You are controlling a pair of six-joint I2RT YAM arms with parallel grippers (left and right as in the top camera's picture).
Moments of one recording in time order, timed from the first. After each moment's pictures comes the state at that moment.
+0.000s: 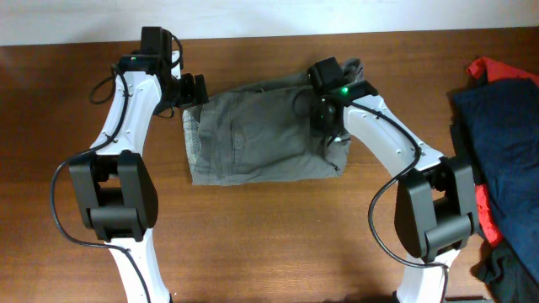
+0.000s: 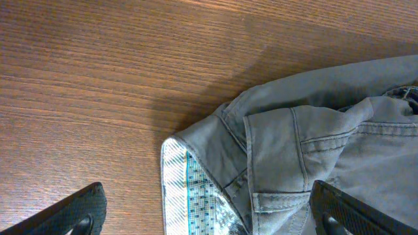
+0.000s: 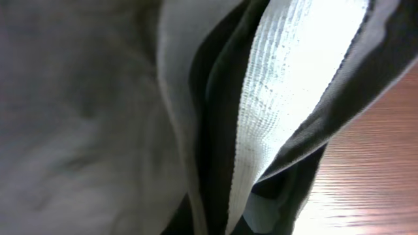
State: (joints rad) left arm -0.04 2.20 1.92 -0.94 0.08 -0.20; right arm 0.34 2.01 1.58 -0.84 0.15 0.33
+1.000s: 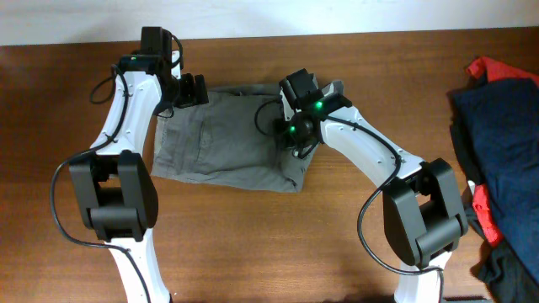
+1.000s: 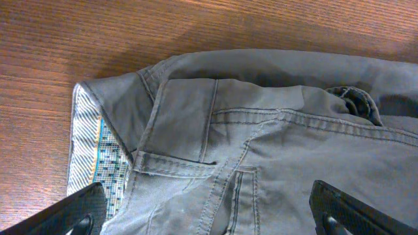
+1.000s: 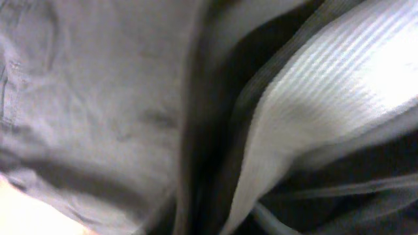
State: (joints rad) left arm -0.04 2.20 1.92 -0.94 0.08 -0.20; right arm 0.46 2.01 1.55 -0.74 -0.20 0.31
